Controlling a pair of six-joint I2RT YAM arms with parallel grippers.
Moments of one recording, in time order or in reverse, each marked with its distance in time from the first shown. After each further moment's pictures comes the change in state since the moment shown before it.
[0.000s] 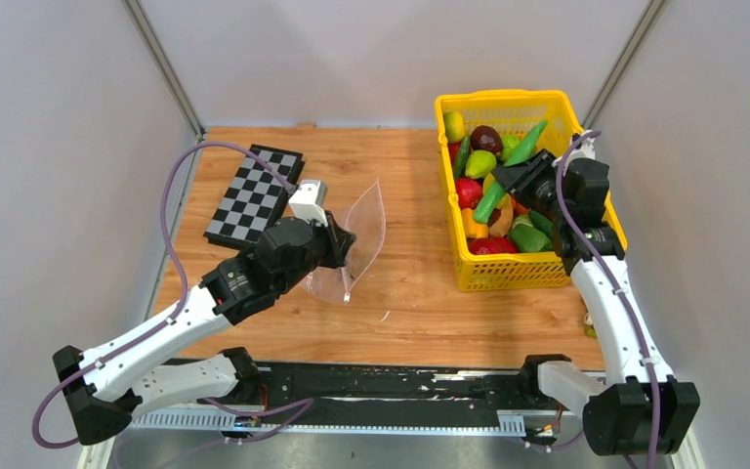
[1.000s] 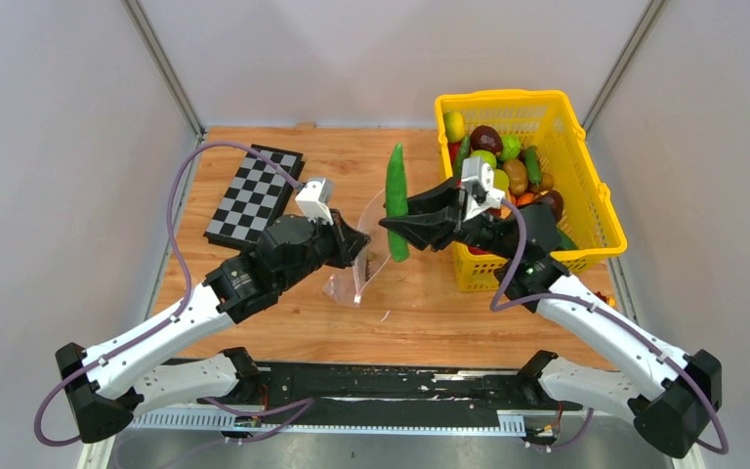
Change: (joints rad) left arm 0.000 0.019 0.000 0.078 0.113 -0.059; right arm 0.648 -0.082 -0.125 0.769 -0.396 -0.461
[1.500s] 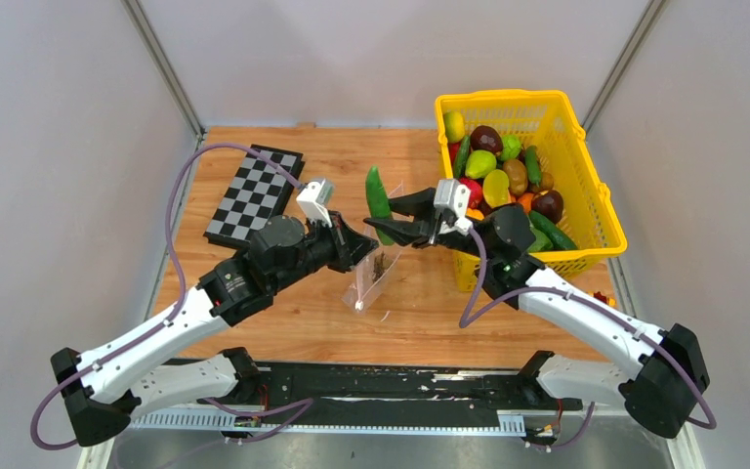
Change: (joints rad) left arm 0.000 -0.016 0.001 0.035 0.146 -0.042; right arm 0.086 0.140 -0.010 0.181 0.040 -0.297
